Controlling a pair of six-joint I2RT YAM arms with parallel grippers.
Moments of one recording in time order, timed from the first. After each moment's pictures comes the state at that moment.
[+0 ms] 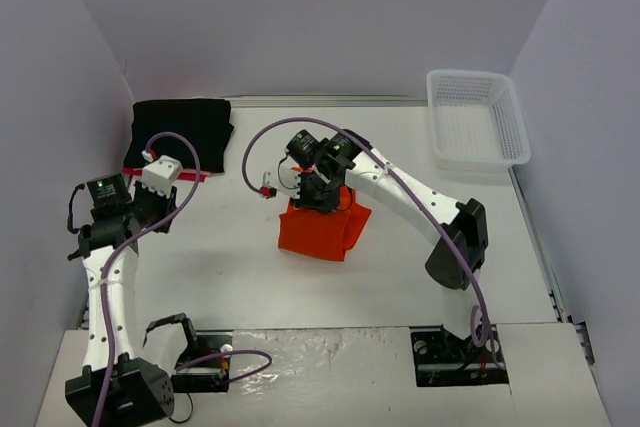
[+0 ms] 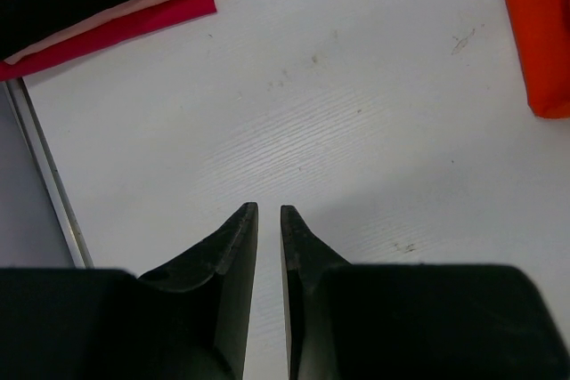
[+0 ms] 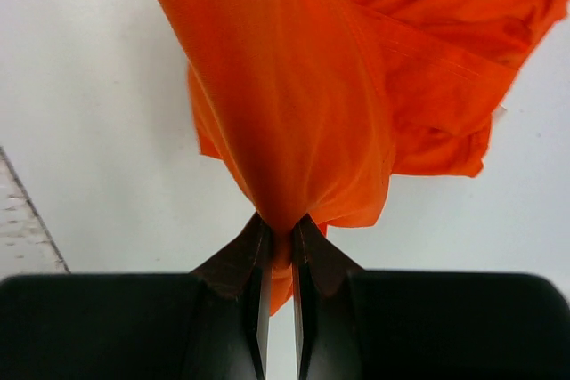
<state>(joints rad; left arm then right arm) 0.32 0.93 0.91 -0.73 0.50 0.54 0.85 1.93 1.91 -1.24 -0.08 -0.68</state>
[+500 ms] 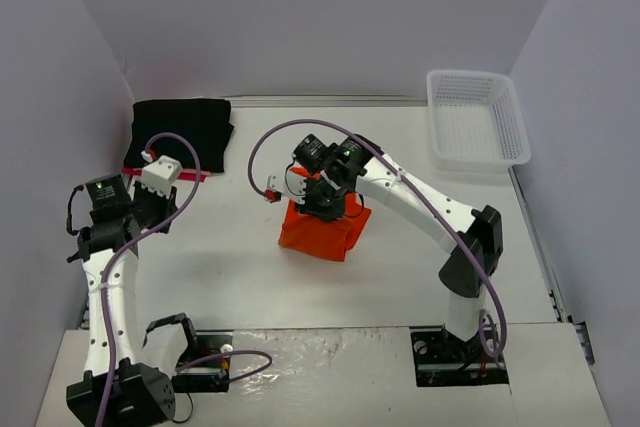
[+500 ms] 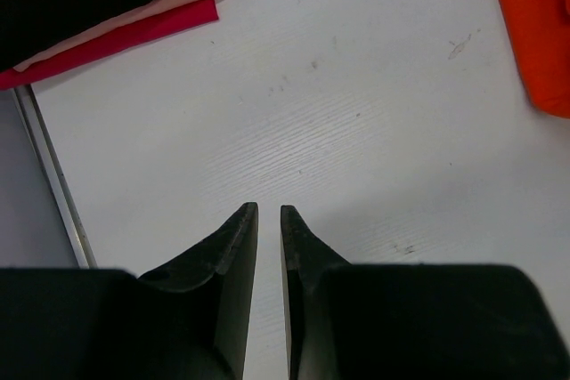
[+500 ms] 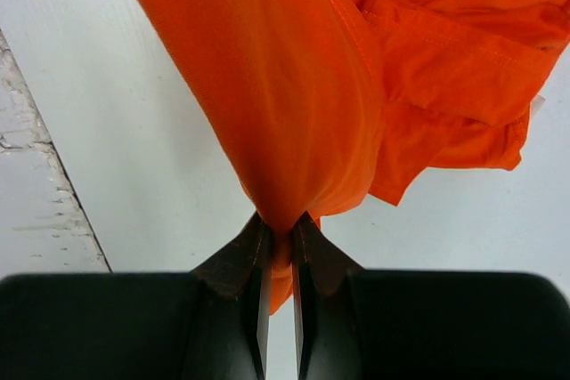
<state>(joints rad) 0.32 0.91 0.91 -0.73 0.50 0.54 0.89 1.83 1.81 -1.24 -0.13 -0.61</state>
